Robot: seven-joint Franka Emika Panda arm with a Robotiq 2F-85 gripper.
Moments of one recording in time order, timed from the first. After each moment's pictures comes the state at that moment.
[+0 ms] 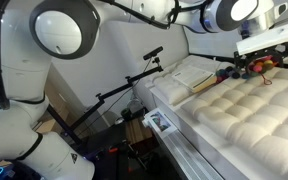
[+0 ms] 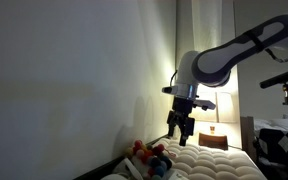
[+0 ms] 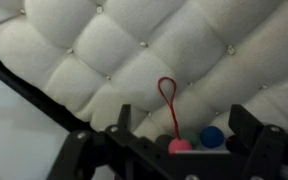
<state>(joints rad) -0.09 0.89 0.14 -1.18 -0.13 2.27 -0.90</state>
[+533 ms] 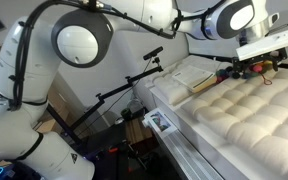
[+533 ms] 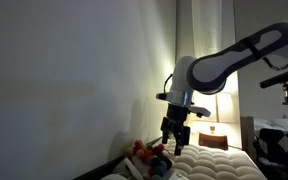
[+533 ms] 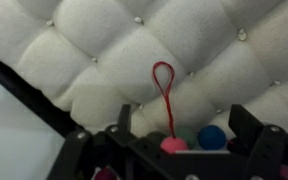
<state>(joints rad) -0.05 0.98 0.13 -1.09 -0.14 2.27 -0.94</state>
